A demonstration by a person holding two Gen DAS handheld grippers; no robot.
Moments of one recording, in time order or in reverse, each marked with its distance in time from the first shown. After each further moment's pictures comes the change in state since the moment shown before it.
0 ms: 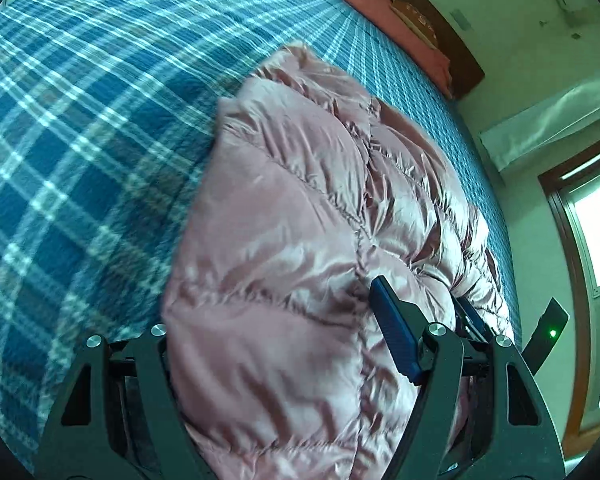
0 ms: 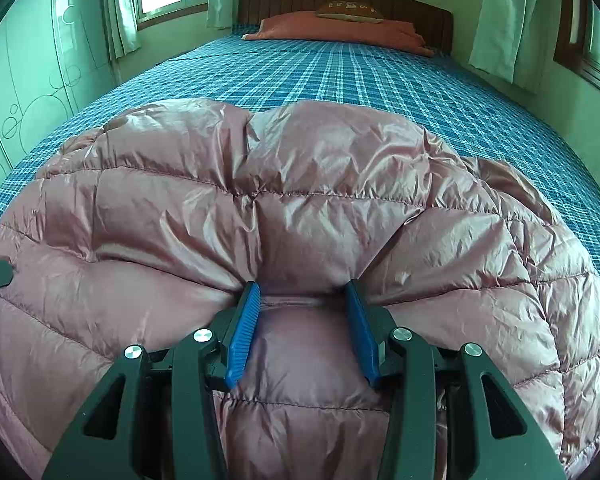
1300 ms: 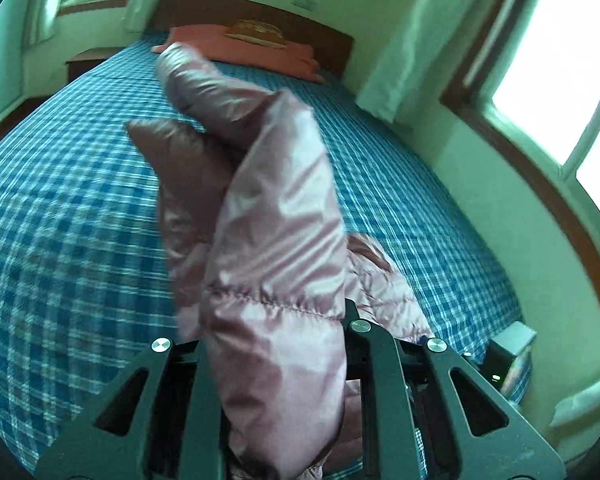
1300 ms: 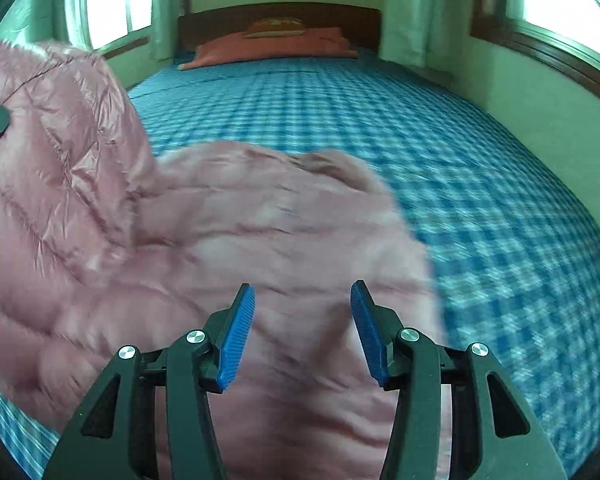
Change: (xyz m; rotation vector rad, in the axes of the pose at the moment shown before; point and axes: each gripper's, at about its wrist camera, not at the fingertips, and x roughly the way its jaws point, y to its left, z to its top) left arm -0.021 -0.271 -0.051 0.532 -0.108 -0.056; right arm -0.095 -0.151 -0.044 0.170 -0.029 -0.143
